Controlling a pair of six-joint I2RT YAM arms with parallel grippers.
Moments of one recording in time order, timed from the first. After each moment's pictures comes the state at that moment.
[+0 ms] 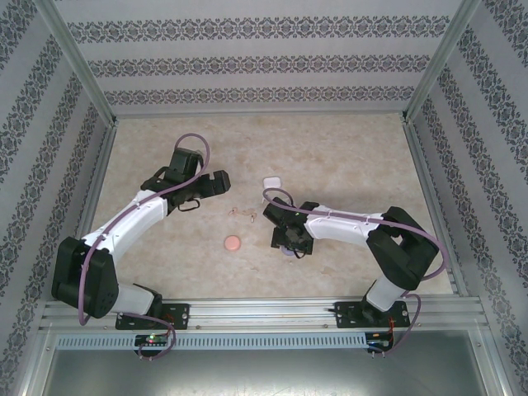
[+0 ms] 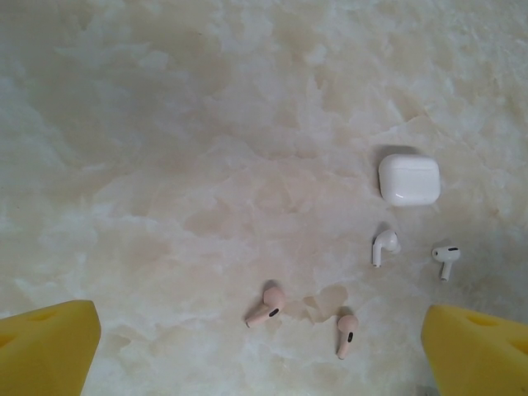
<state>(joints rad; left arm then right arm) -0.33 1.39 0.99 -0.47 0.06 -0.55 0.85 1.65 0.93 -0.70 0.07 1.07</state>
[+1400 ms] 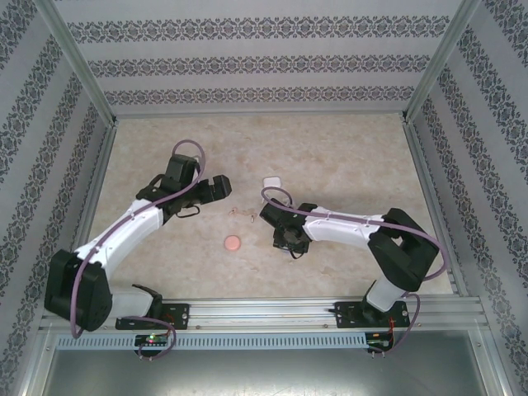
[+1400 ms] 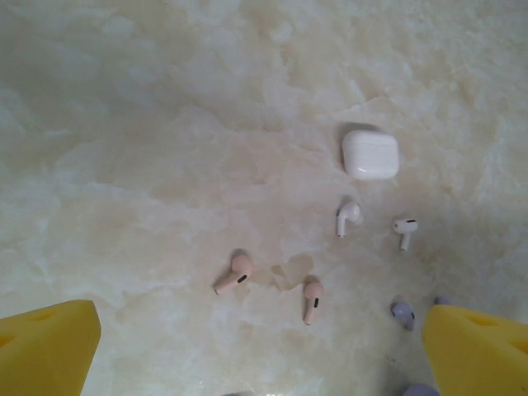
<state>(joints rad) -0.34 1.27 0.89 -0.41 0.14 -0.60 0.87 1.62 0.94 -0.68 0.10 1.13</state>
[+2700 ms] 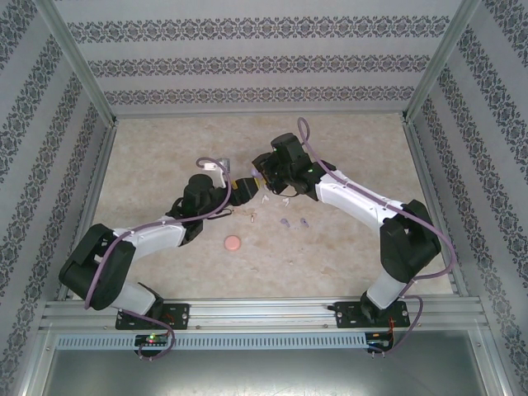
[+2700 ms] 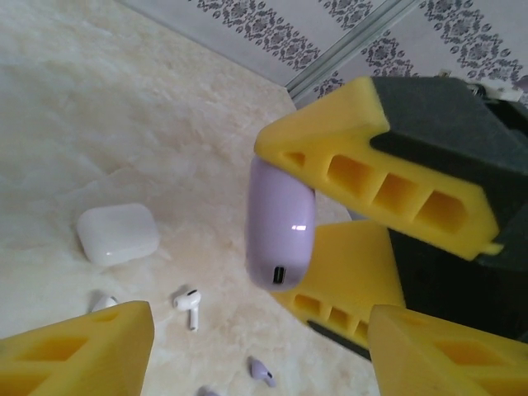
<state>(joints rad) -0.51 1.47 0.64 0.60 0.27 -0.76 0.63 1.67 1.29 -0.31 -0.13 1.49</state>
